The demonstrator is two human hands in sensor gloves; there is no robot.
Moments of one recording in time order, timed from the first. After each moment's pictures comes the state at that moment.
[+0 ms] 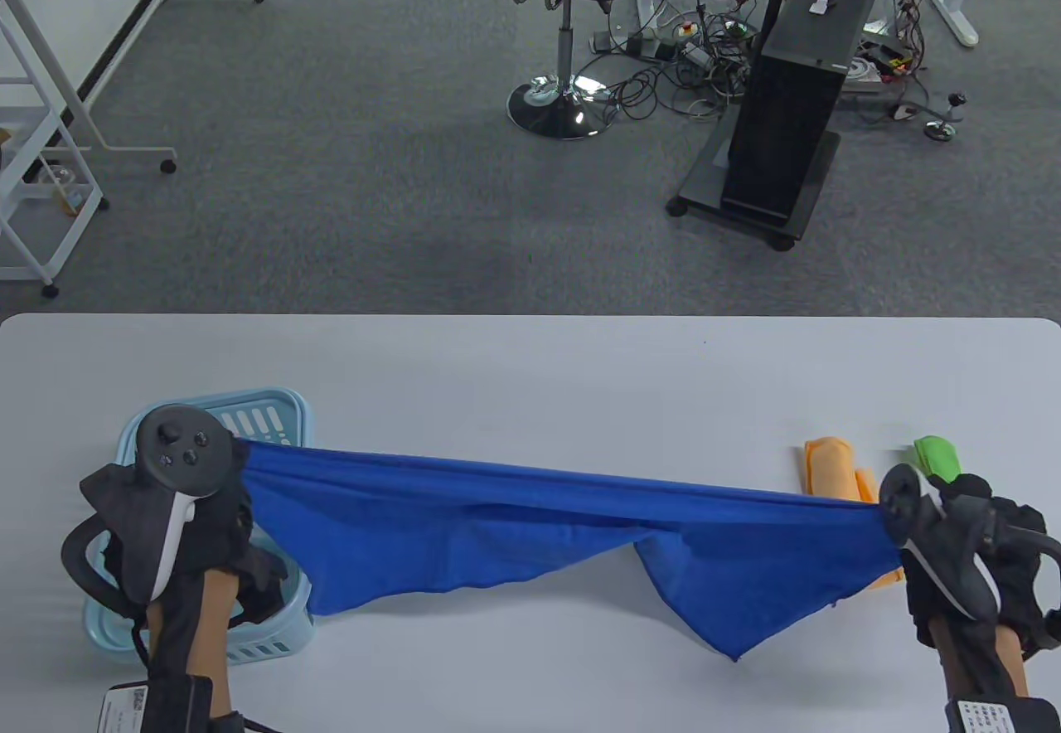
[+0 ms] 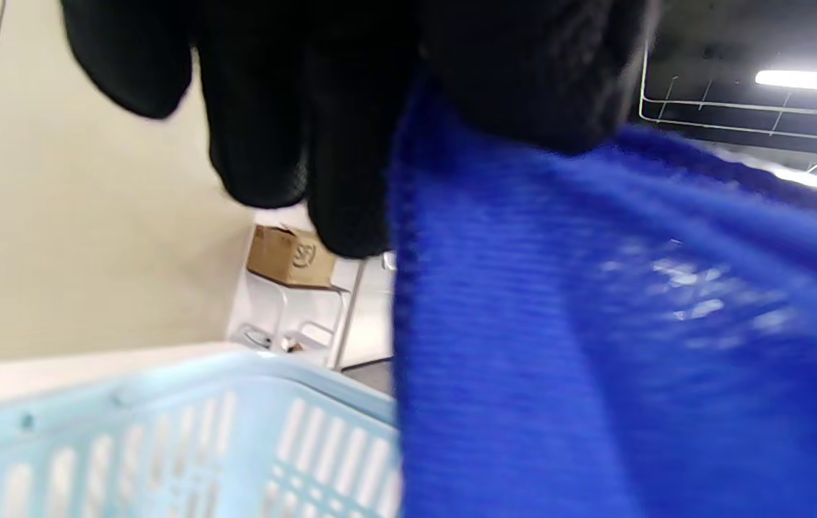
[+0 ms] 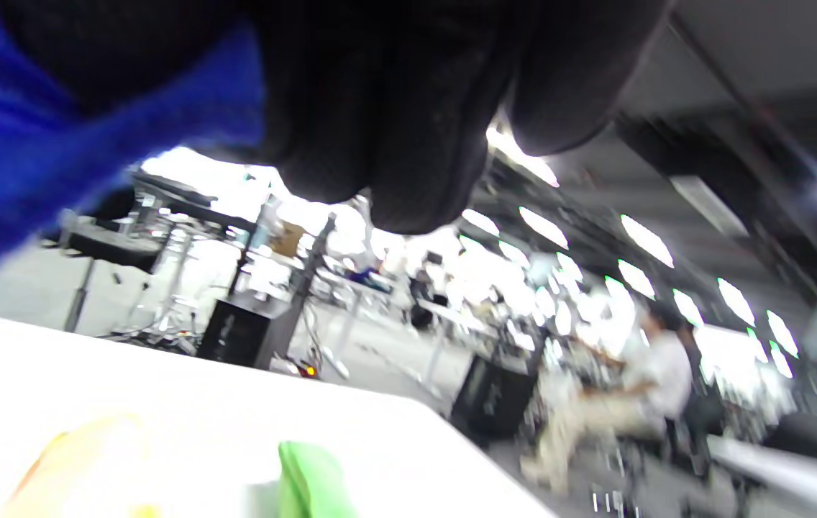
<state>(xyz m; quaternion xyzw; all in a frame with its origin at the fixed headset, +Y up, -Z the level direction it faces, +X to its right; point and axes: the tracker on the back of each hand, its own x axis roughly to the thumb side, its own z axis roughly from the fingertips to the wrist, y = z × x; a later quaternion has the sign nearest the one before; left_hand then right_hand) -0.298 -0.529 -0.262 0.11 0.29 0.10 0.94 0.343 -0.601 -0.275 0.26 0.09 -0.95 0.13</state>
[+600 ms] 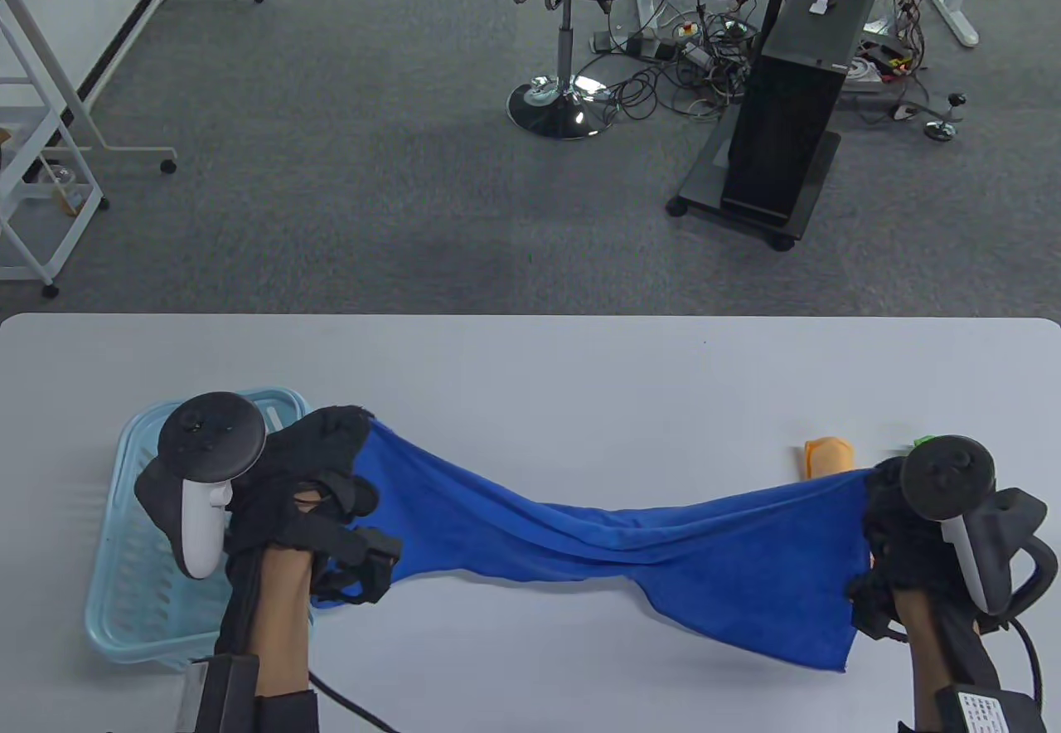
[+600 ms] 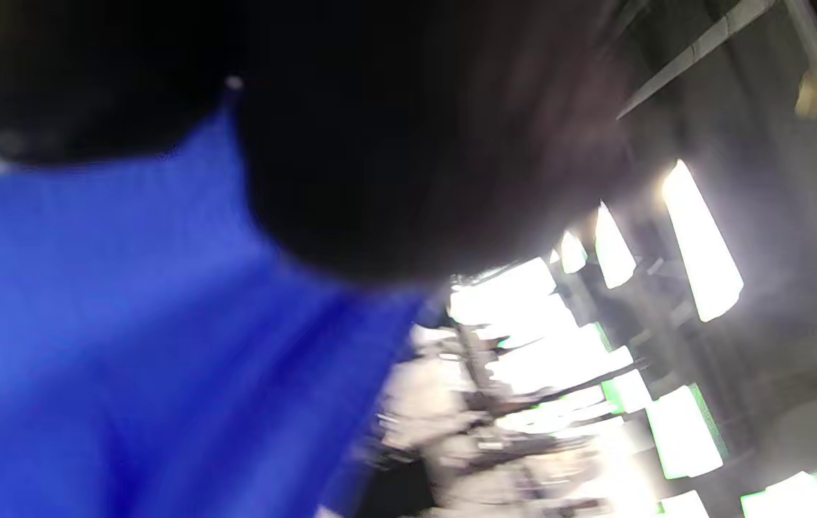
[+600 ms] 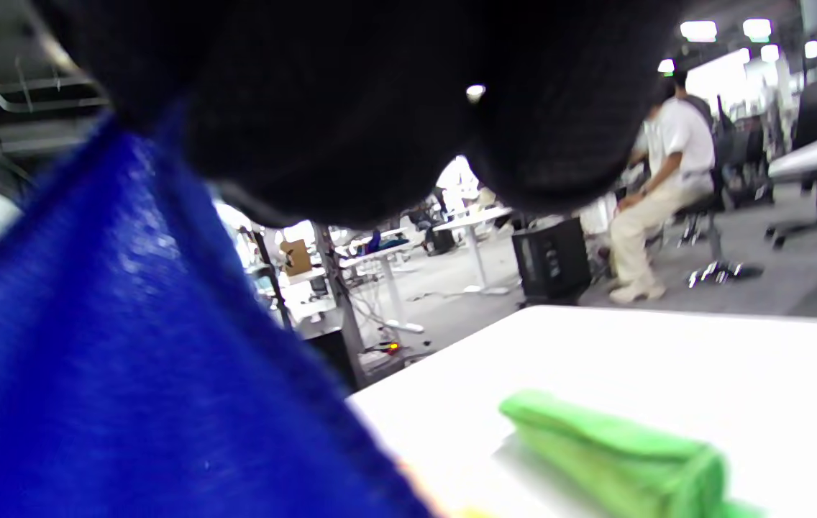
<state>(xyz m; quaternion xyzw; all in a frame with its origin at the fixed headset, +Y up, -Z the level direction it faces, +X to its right) -0.226 -0.558 -0.292 0.02 0.10 0.60 0.80 0.313 -0.579 -0.279 0.27 0.12 -0.94 -0.18</state>
